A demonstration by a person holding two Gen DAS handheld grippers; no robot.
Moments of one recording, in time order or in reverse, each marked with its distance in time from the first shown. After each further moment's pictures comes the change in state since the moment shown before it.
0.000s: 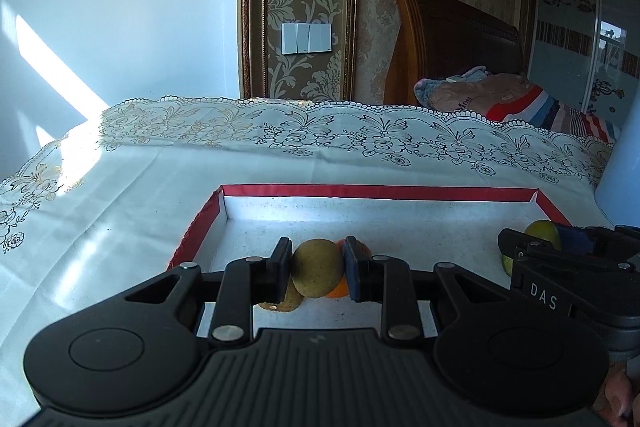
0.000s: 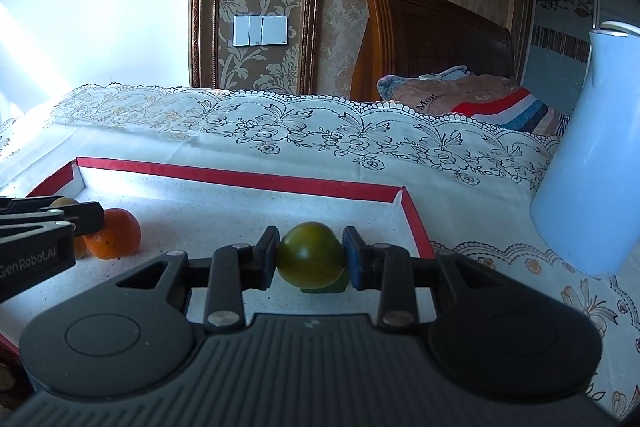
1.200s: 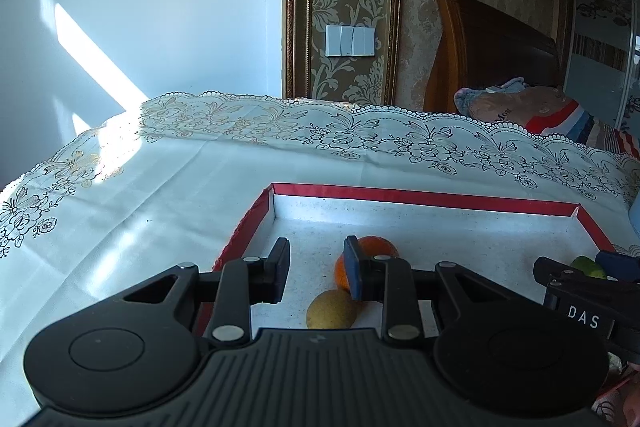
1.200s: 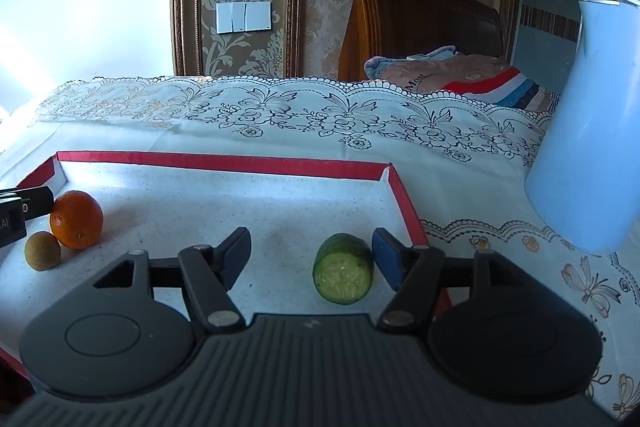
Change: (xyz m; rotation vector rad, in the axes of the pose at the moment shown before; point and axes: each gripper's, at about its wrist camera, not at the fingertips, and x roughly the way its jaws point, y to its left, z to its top) left arm 0.001 0.019 -0.001 -0.053 -0.009 0.100; right arm 0.009 -0.009 -0.006 0.045 0.049 -0.024
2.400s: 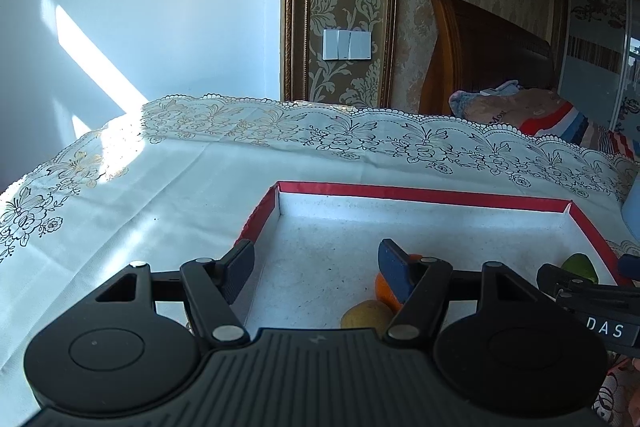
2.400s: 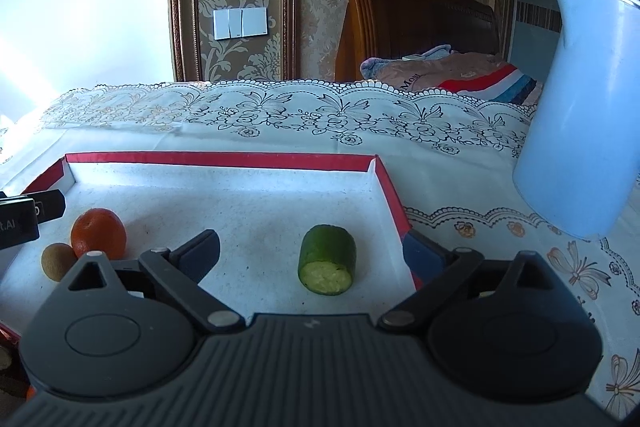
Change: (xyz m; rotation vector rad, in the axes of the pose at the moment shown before) left arm -0.013 0.007 -0.004 0.004 -0.014 -0.021; right arm -0.020 -0.007 -0.008 0.021 -0.014 0.007
